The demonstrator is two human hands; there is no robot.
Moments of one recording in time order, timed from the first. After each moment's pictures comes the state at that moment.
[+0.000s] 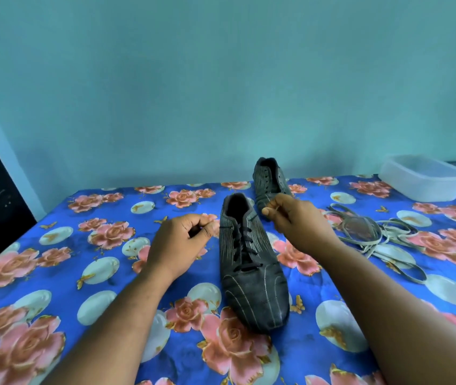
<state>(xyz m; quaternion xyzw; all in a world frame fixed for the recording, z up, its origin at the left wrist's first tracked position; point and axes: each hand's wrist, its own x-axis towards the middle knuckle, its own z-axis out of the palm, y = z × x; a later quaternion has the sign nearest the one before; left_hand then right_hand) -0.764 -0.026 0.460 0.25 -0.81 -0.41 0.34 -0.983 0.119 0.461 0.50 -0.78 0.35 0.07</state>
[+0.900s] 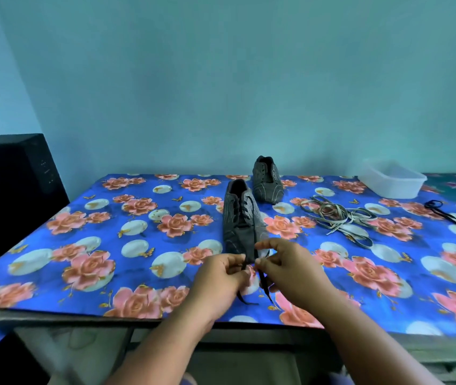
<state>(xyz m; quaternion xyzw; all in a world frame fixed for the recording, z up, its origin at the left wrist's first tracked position) -0.686 0.153 0.443 0.30 -0.67 -0.64 0.24 -0.817 0.254 0.462 0.43 -0.79 0.40 -0.16</state>
